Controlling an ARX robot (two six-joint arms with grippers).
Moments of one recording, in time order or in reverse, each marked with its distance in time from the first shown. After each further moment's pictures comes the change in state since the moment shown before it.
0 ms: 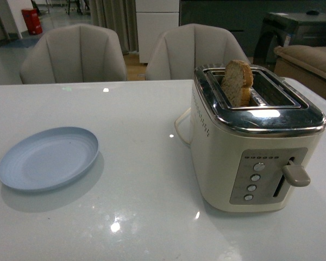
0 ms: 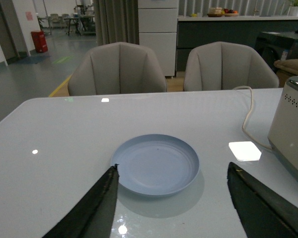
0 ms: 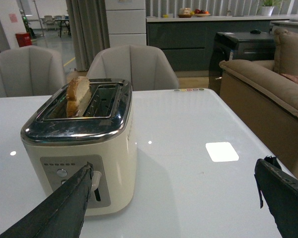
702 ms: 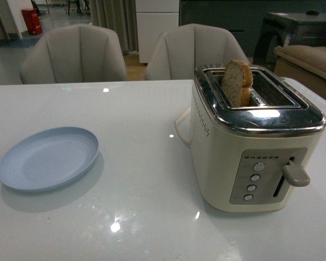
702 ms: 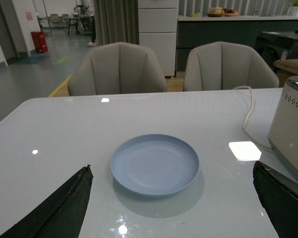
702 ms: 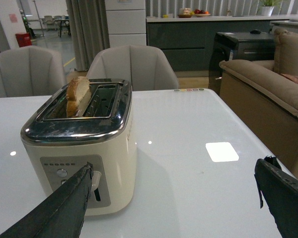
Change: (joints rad) left arm 0.000 0.000 0.000 0.000 0.000 0.001; right arm 0.000 0.000 0.000 0.000 0.000 0.000
